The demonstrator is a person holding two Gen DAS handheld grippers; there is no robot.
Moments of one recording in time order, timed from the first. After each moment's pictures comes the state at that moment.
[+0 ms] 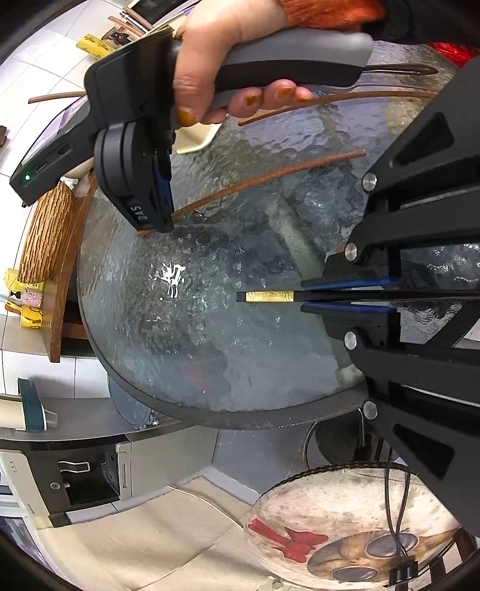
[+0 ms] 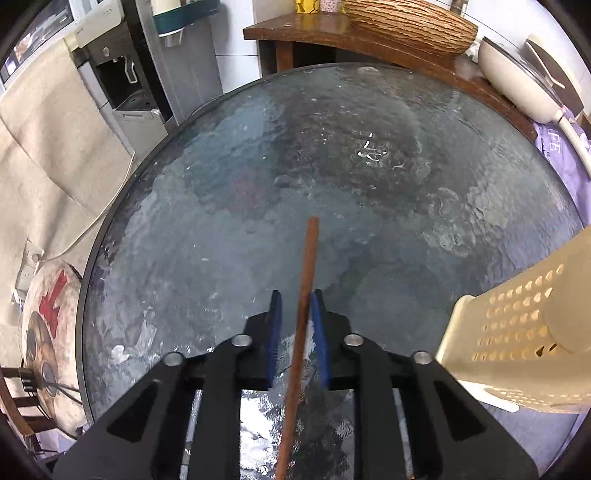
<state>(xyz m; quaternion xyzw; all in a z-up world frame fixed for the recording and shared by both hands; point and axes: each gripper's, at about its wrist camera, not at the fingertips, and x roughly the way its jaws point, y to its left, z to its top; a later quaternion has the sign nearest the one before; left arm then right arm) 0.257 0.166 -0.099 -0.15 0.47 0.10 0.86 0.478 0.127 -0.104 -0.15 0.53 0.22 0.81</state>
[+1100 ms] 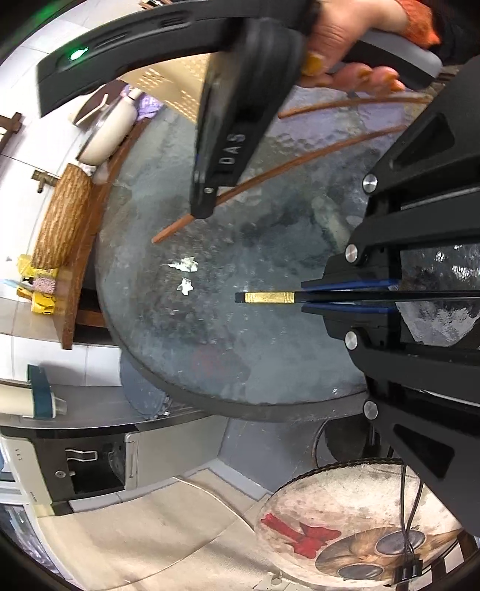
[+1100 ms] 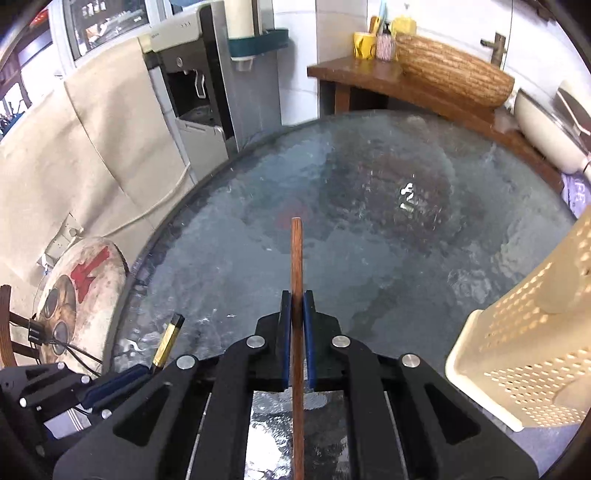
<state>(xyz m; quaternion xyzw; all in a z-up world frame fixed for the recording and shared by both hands) 0.276 0.175 -0.080 -0.17 0.45 0.12 0.87 0.421 0.111 -0.079 -0.15 0.45 0.34 0.82</state>
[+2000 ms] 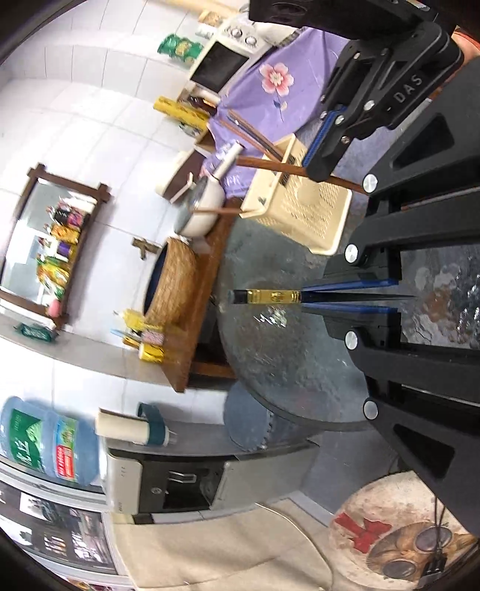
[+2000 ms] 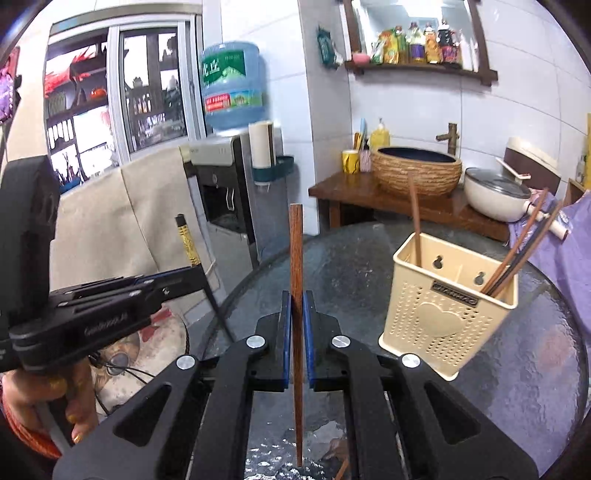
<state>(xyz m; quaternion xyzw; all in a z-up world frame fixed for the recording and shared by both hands) 0.213 0.129 0.059 -0.16 0.26 0.05 0.95 0.281 -0.025 0.068 -0.06 0.26 0.37 0.89</state>
